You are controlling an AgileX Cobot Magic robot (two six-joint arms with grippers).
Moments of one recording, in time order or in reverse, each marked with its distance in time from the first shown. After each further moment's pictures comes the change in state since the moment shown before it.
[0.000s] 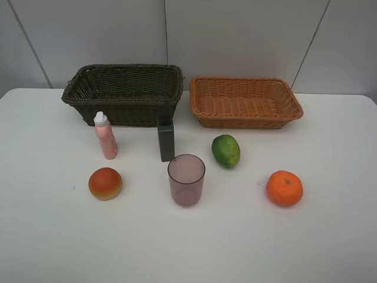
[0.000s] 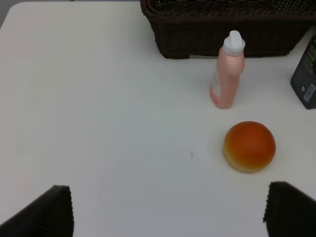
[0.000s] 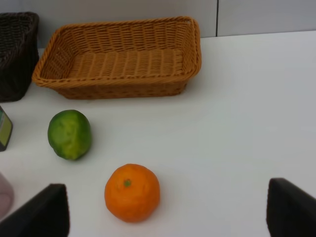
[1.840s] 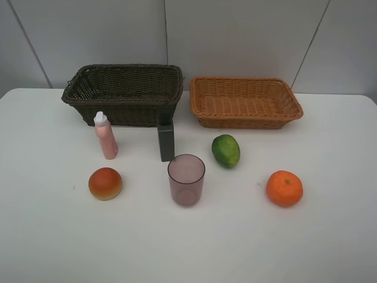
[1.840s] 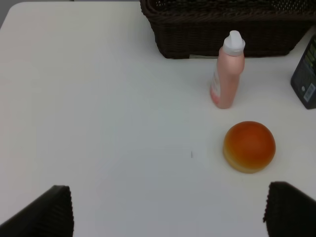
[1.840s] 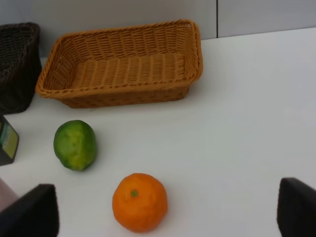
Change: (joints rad) left arm 0.000 0.000 0.000 0.000 0.000 0.000; right arm 0.000 0.074 -0.028 0.004 -0.037 0.041
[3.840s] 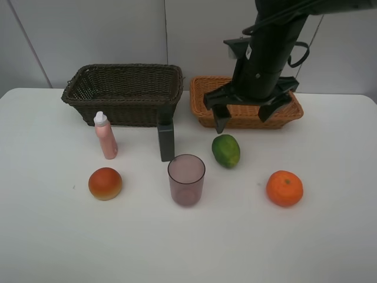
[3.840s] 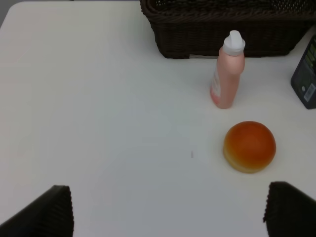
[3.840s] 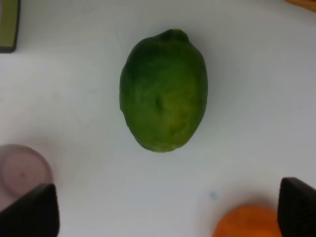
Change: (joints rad) left arm 0.000 0.000 0.000 0.000 0.000 0.000; right arm 0.575 1.756 -0.841 -0.208 0.047 0.263
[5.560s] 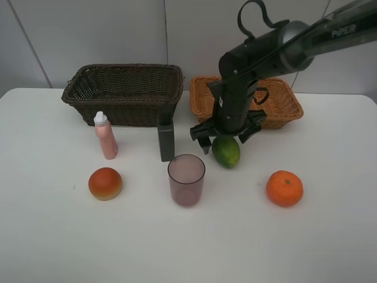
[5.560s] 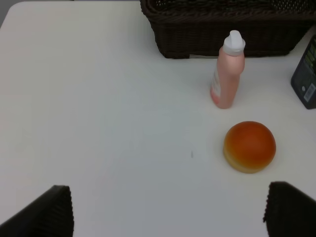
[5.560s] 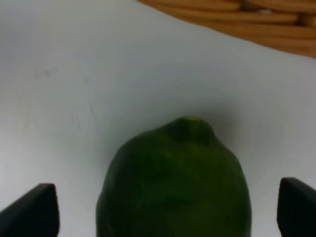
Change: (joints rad) left arm 0.000 0.000 0.000 0.000 0.000 0.000; right arm 0.000 0.270 -0.002 -0.116 -0.272 0.107
